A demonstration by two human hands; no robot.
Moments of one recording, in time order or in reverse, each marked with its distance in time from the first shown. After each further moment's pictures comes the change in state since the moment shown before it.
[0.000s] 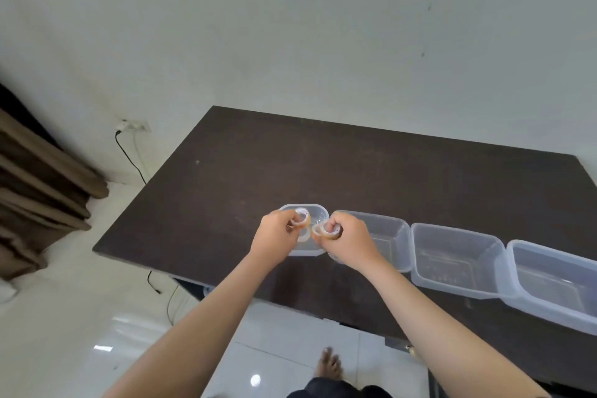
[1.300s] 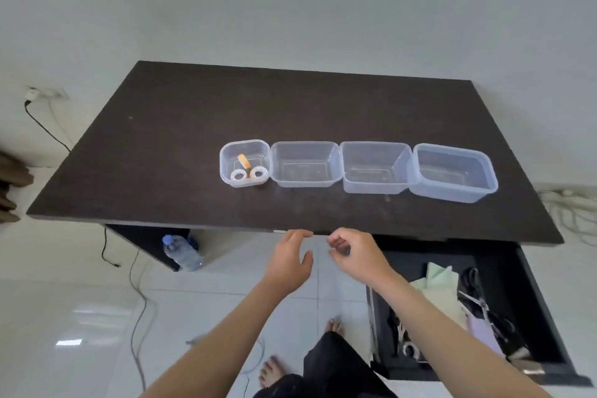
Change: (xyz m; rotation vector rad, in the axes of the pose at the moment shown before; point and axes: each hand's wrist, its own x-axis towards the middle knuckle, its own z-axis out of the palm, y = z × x) left_hand -0.184 0.031 0.120 -0.113 -0.265 0.151; right_hand -0.208 0.094 -0.044 -0.132 -0.061 0.120
